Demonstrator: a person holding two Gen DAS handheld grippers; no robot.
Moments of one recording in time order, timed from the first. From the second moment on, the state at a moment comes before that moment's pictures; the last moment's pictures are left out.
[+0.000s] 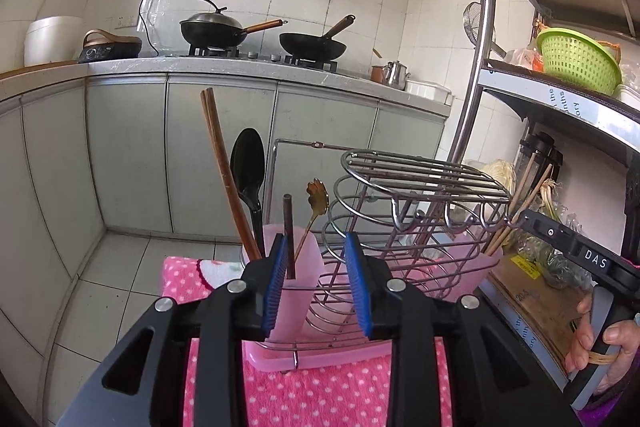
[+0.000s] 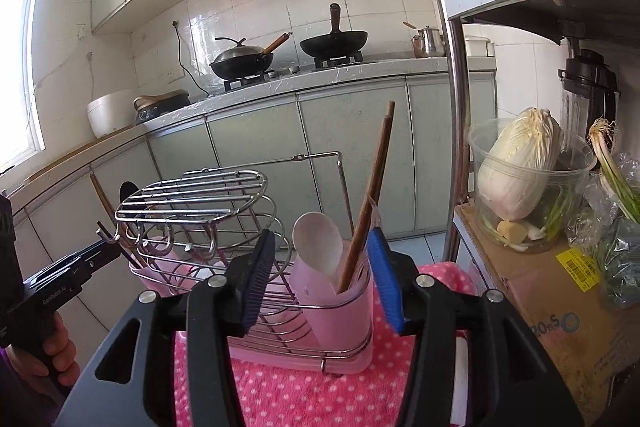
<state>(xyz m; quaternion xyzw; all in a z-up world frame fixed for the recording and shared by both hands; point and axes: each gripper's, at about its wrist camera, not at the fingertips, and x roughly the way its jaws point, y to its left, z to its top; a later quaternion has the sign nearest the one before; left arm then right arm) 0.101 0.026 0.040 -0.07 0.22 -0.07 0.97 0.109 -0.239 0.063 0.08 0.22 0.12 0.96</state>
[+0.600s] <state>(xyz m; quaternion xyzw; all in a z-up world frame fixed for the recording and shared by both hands) 0.049 0.009 0.033 -0.09 0.26 -0.08 0.96 0.046 -0.217 0.033 0.09 0.27 0.15 0.95</state>
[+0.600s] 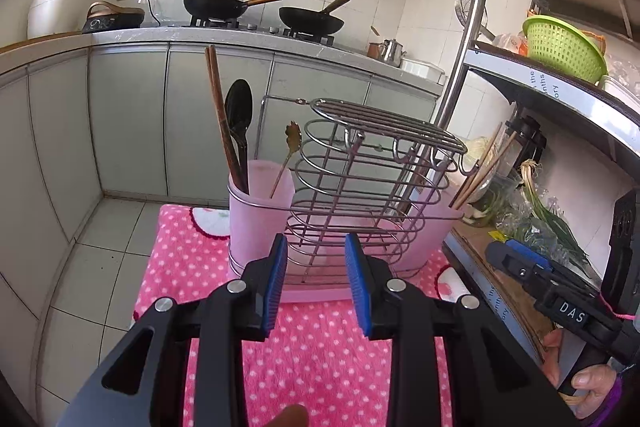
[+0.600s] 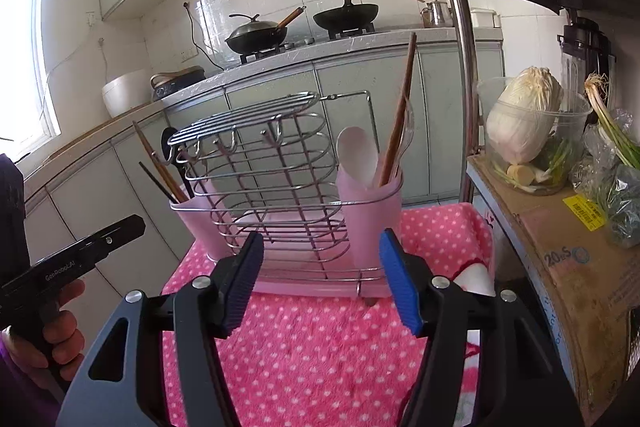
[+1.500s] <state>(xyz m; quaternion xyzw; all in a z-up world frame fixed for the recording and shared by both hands) 0.008 -0.020 0.019 -0.06 0.29 -0.07 0.95 0.006 -0.193 0.027 0.06 0.29 0.14 0.95</state>
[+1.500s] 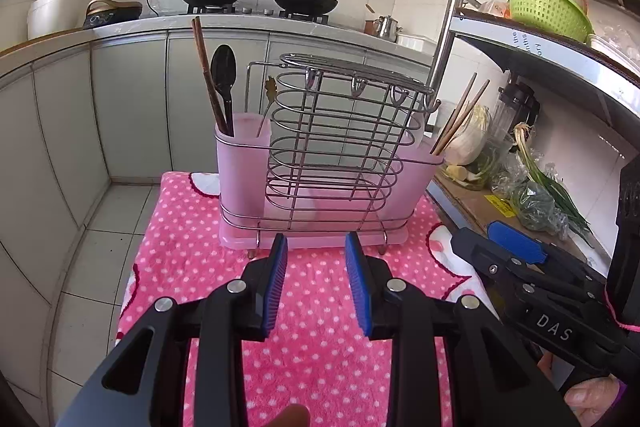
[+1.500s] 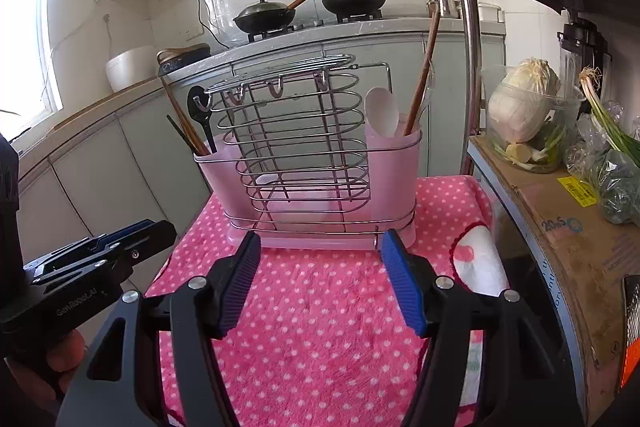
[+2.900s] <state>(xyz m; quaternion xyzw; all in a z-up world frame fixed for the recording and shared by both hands) 0.004 -0.018 0.021 -0.06 0.29 -0.07 0.95 0.007 -0.183 0.022 0.05 0.30 0.15 0.94</state>
